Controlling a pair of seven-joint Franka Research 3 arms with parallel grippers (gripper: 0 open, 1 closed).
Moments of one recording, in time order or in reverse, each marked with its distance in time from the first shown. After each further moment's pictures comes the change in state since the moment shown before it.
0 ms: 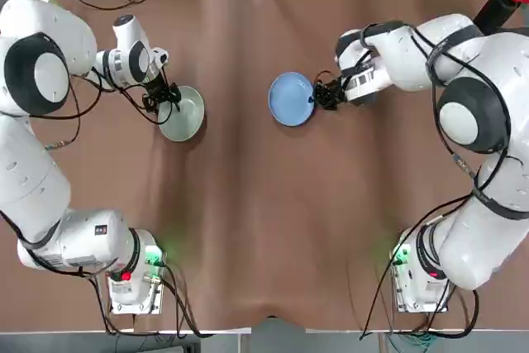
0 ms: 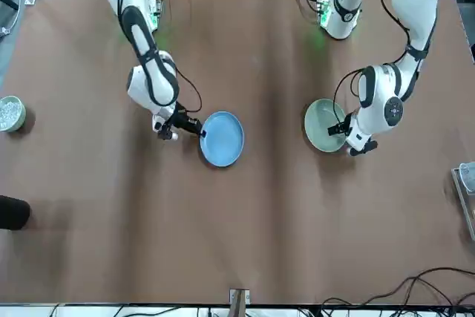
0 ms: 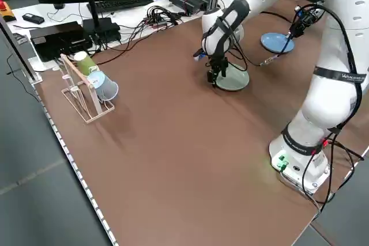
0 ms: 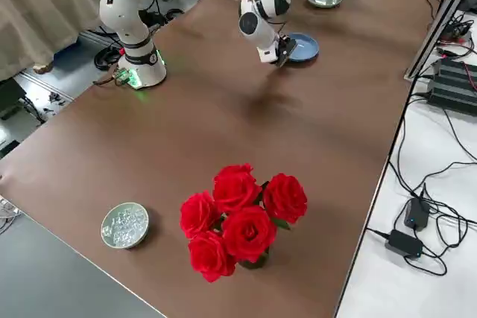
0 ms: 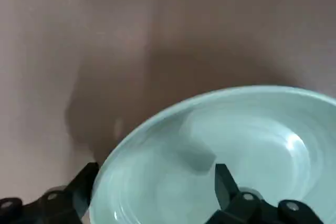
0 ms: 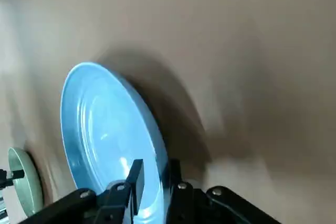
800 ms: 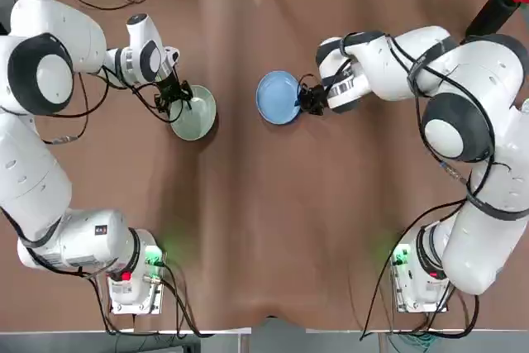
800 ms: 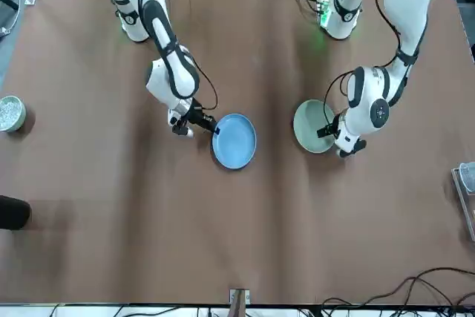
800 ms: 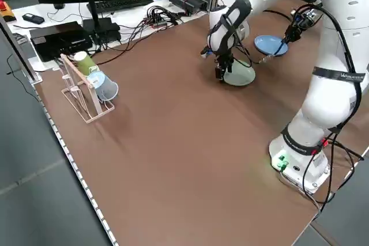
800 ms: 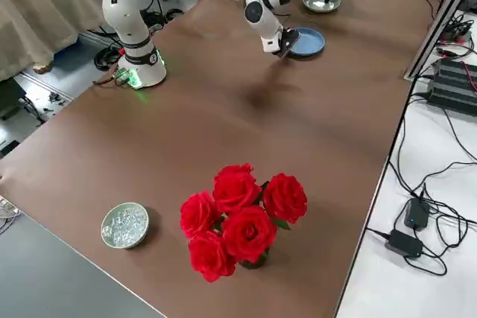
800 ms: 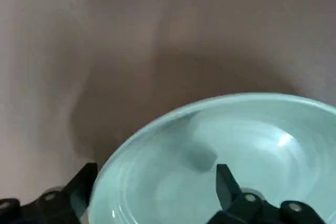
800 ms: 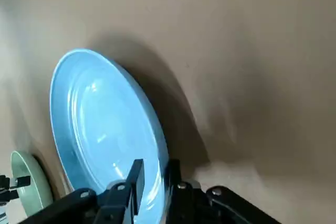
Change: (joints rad) left arm -0.004 0.028 -0.085 0.030 0.000 0.000 -0.157; right arm 0.104 0.066 0.000 0.090 0.077 0.073 0.075
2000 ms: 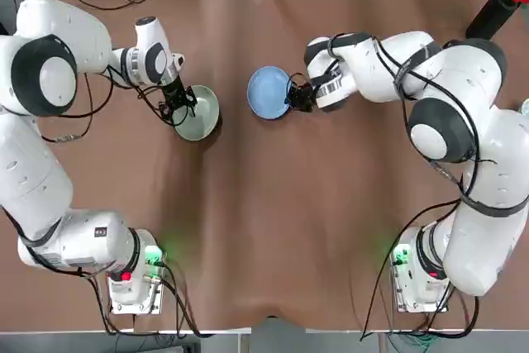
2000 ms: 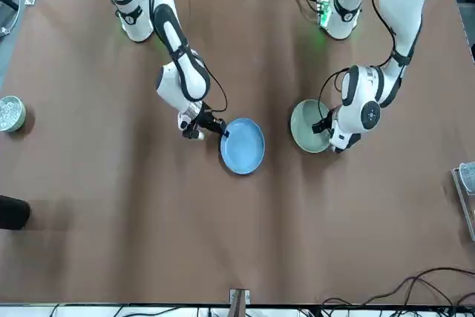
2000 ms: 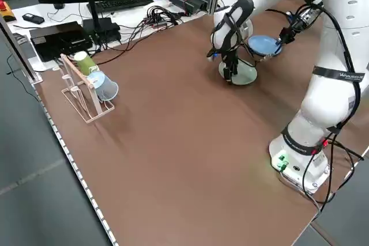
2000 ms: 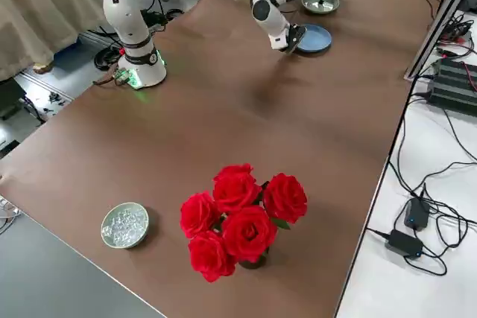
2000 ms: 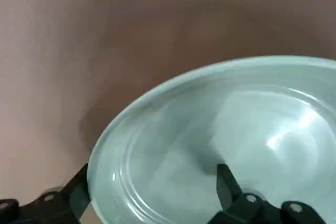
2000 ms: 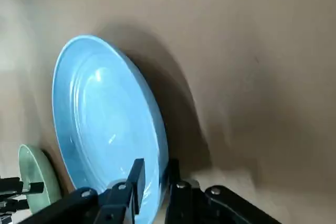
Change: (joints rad) left arm -0.039 0.000 -0.003 0.001 0.000 -0.090 -0.174; right arm 0.037 0.078 -0.002 0.120 0.001 0.007 -0.021
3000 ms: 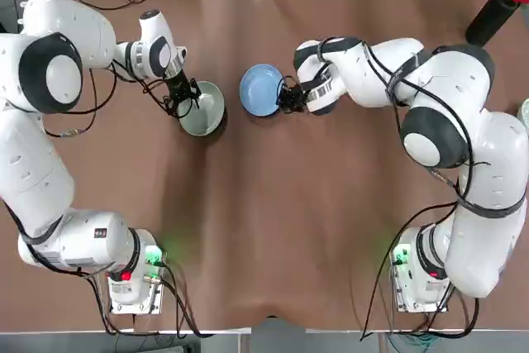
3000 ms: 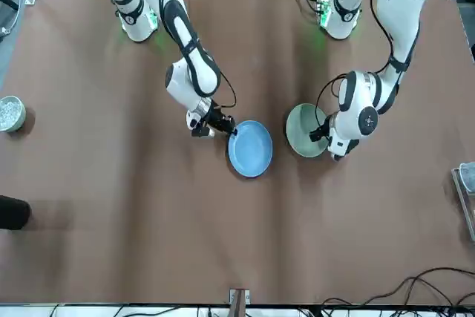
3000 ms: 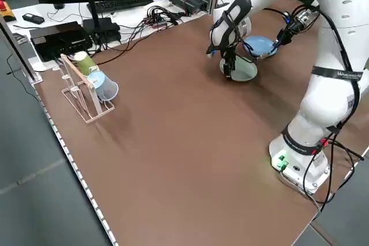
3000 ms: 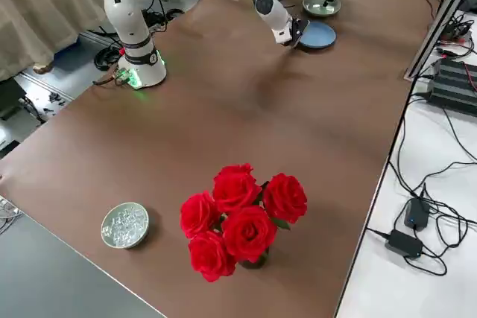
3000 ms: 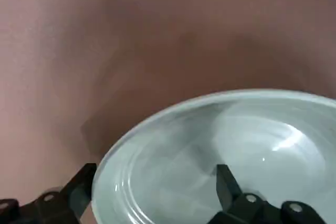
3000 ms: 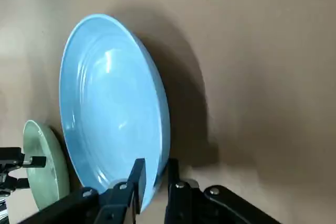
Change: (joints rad) left arm -0.020 0.044 0.000 0.074 0.000 0.000 -0.104; right arm 0.057 0.030 -0.002 0.063 -0.003 0.034 -0.009
